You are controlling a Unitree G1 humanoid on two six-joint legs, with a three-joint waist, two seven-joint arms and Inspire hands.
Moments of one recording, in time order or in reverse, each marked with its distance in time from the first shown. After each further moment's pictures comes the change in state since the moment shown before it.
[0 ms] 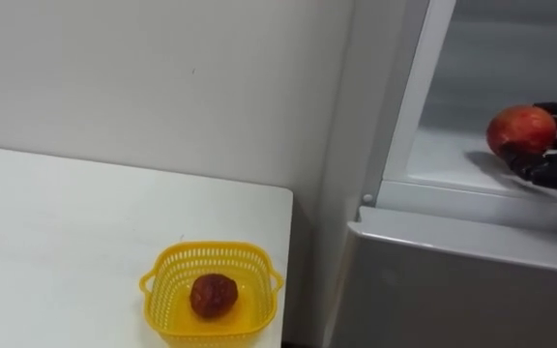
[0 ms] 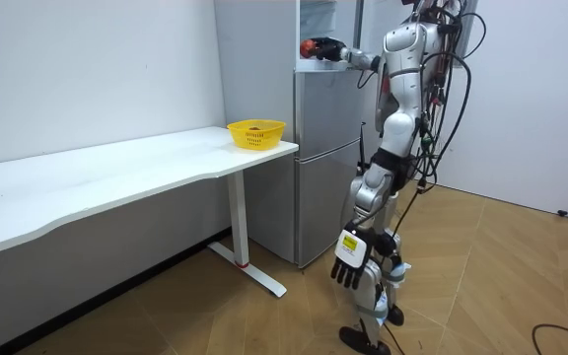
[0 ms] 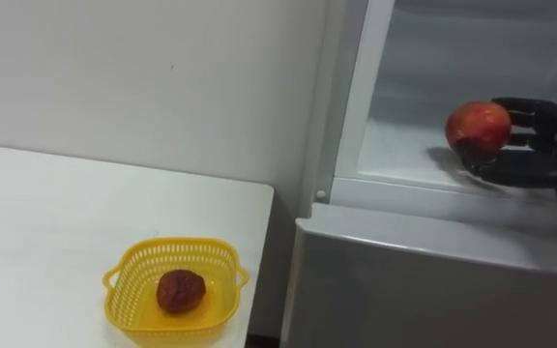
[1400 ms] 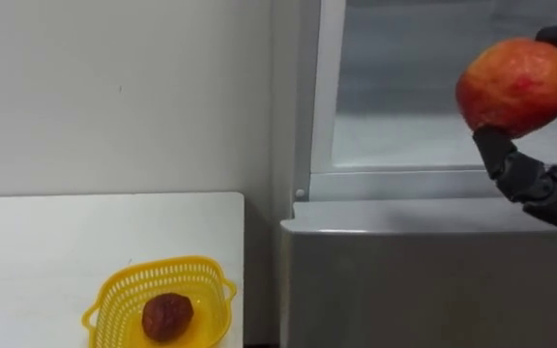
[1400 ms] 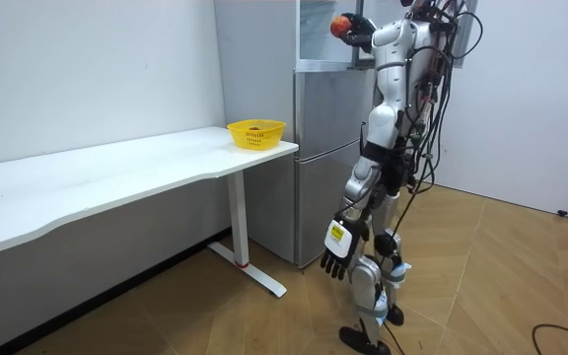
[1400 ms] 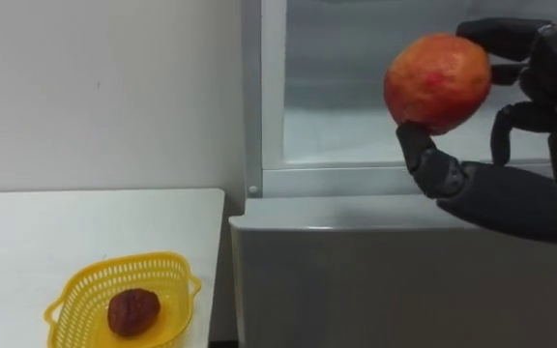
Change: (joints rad) left arm 0.021 -0.049 -0.003 0.088 -0.003 -0.106 0.033; right arm 0.497 0.247 -0.165 -0.887 -0.312 -0.144 -0.115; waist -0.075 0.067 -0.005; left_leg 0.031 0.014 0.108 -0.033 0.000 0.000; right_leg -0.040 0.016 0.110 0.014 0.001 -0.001
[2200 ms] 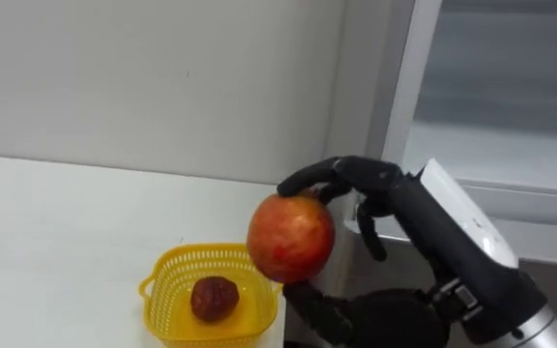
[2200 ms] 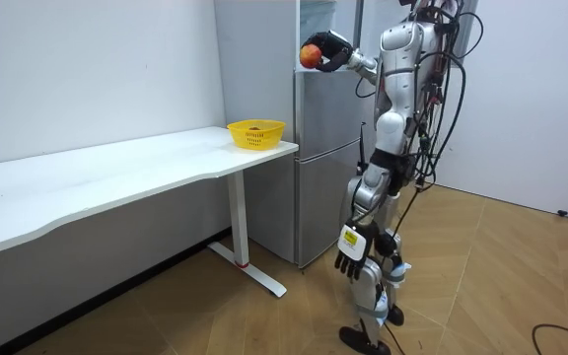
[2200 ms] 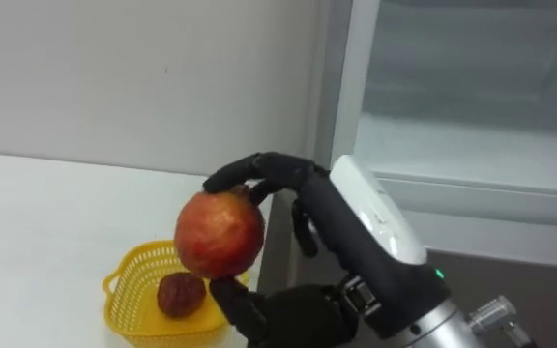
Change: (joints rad) left arm -0.080 0.001 -0.076 0.062 -0.038 -0.015 -0.066; right arm -0.027 0.083 0.365 -0.090 -0.319 0.003 0.286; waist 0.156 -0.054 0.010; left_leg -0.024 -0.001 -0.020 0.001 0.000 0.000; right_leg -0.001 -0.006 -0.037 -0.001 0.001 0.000
